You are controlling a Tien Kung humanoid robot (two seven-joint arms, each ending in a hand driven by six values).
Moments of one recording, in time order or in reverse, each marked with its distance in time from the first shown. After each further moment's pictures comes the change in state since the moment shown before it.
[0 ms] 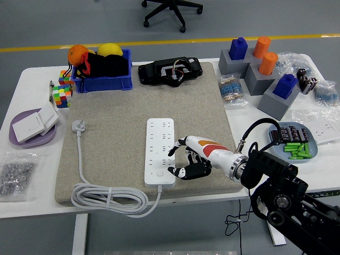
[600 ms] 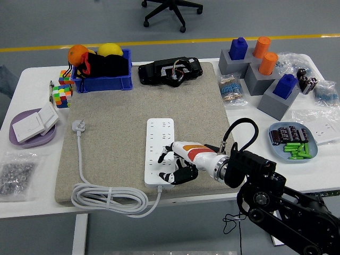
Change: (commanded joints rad) left arm -0.006 0.001 0.020 0.000 -0.028 0.000 -0.002; right arm 0.115 0.046 -0.126 -0.119 0.003 -0.012 0.017
